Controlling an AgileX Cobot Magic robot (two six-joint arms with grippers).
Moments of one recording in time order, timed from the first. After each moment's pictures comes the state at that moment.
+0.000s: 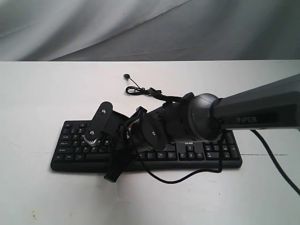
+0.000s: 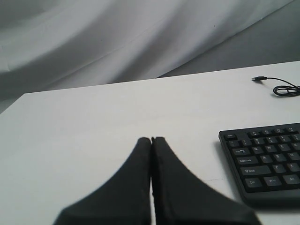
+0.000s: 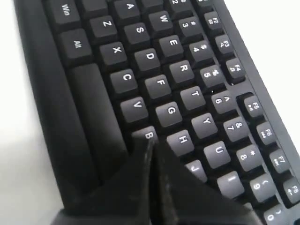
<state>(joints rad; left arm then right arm) 0.13 0.00 0.00 0.17 0.28 -0.04 0.83 2.08 -1.22 0.18 0.14 -0.62</state>
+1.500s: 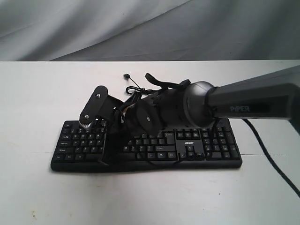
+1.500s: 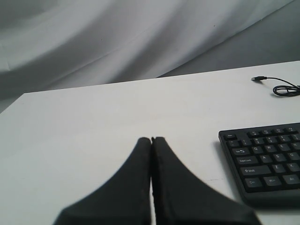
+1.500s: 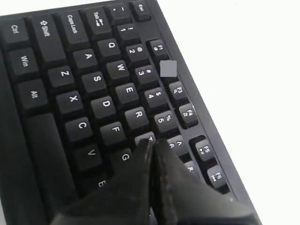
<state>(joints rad) 0.13 0.00 0.00 0.17 0.28 -0.04 0.81 2.11 -1.33 0.14 0.14 -0.62</state>
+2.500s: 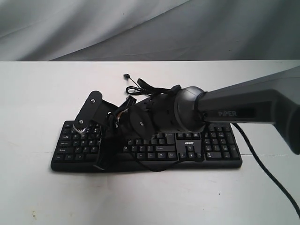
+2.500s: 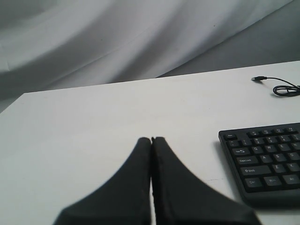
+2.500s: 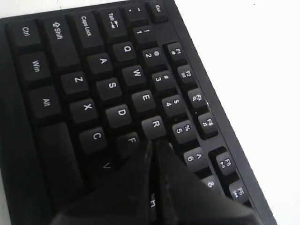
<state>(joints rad) 0.13 0.00 0.00 0.17 0.28 -0.04 0.83 2.15 -1.36 0.14 0.15 -0.61</state>
